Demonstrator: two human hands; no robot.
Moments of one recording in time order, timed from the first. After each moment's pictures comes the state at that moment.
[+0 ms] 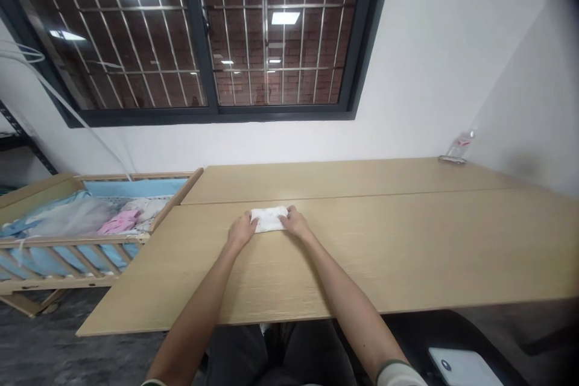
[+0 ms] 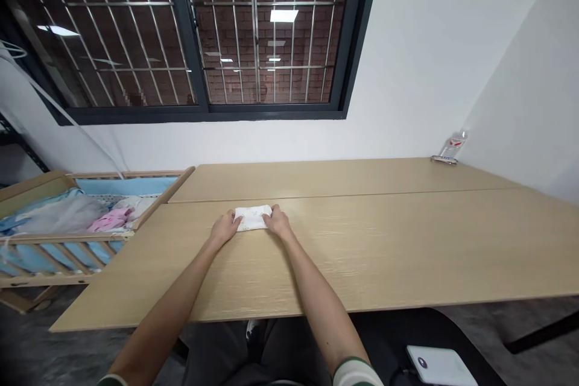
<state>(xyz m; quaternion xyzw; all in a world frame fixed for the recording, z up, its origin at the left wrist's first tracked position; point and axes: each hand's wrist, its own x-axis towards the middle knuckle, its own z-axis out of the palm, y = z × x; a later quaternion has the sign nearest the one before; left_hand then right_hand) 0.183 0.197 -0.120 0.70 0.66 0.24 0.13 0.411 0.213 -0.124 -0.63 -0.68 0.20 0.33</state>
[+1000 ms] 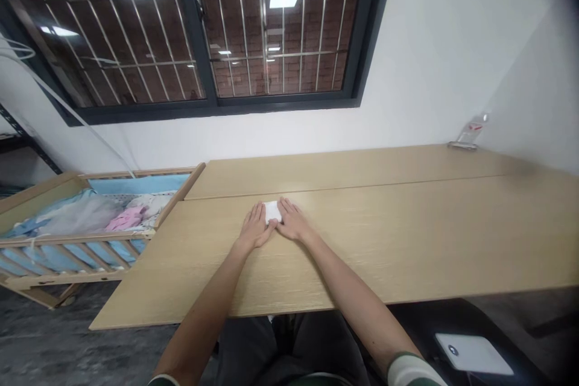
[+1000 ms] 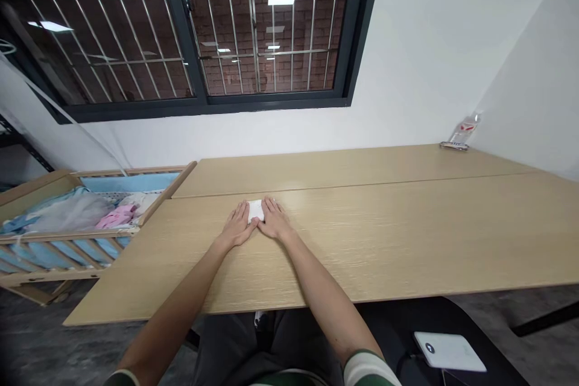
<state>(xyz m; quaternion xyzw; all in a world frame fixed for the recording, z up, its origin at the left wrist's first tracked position) 0.202 0.183 -0.147 0.81 0.56 0.19 0.07 0.388 0.186 -0.123 -0.53 -0.82 0.09 0.19</state>
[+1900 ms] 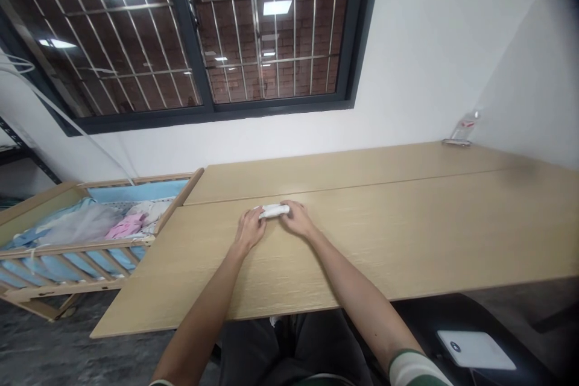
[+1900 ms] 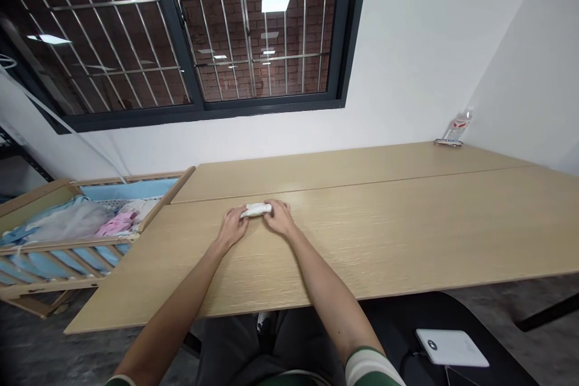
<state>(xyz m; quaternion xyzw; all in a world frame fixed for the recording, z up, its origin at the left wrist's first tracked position) 0.193 0.186 -0.133 0.77 0.51 0.37 0.10 0.410 0.199 -0.125 -0.49 -0.75 0.16 0.42</state>
